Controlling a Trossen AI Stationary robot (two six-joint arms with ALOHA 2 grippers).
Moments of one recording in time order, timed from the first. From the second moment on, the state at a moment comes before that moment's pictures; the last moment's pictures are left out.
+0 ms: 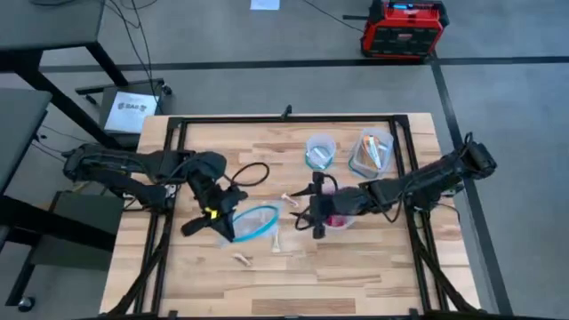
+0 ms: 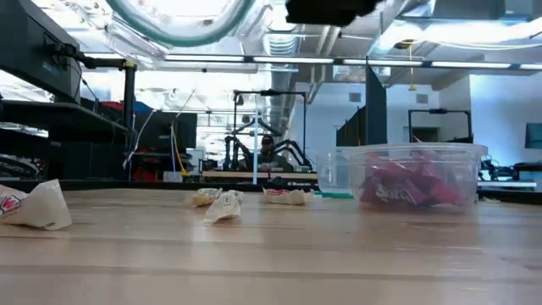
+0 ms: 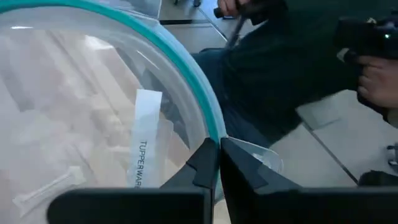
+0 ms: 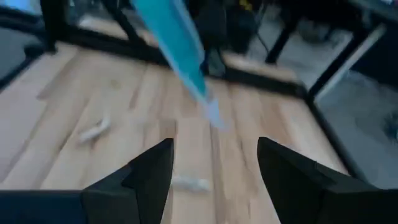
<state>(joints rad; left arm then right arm) -0.12 1.17 1.10 -0.43 0.76 -0.10 0.26 1.46 0.96 0.19 0.38 -0.21</state>
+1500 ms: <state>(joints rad) 0.03 1.18 1.10 -0.72 -0.07 0.06 0.21 1.15 0.97 -0.35 0.07 0.28</state>
